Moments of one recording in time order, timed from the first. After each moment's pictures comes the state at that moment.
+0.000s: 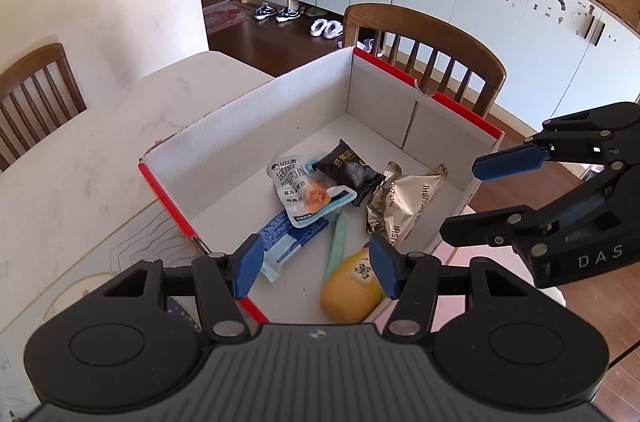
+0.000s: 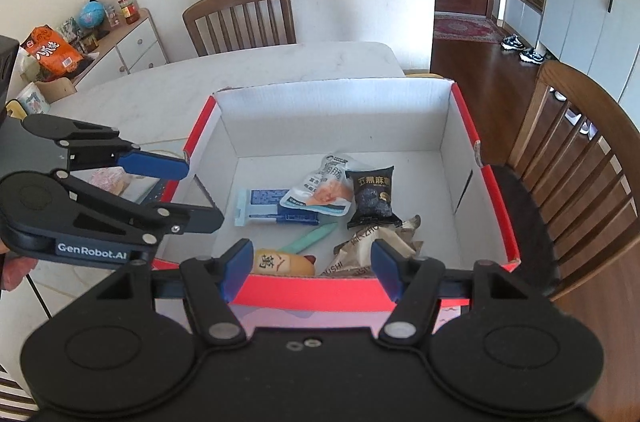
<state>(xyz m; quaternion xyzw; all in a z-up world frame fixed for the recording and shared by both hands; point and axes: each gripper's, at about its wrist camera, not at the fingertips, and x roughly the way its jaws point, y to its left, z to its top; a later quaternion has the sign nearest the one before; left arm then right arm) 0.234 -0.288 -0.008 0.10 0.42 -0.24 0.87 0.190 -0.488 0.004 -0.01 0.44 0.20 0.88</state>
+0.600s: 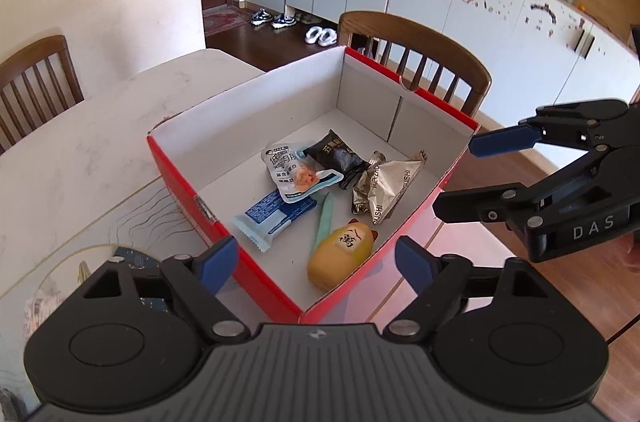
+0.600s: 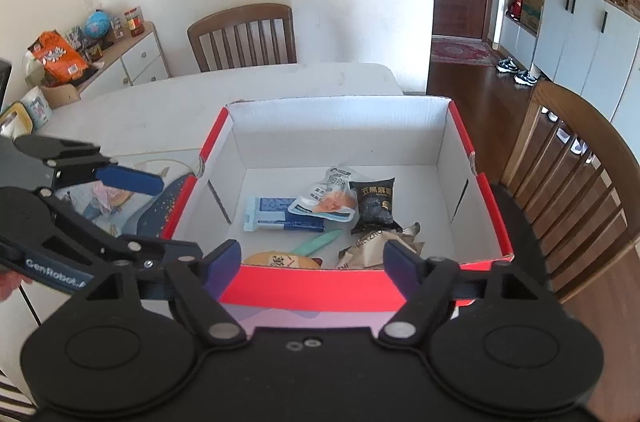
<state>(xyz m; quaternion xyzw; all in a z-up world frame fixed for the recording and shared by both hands) 0.200 -0.265 -0.006 0.07 0.41 -0.25 0.87 0.166 -0.483 0.012 -0.02 0.40 0.19 0.90</state>
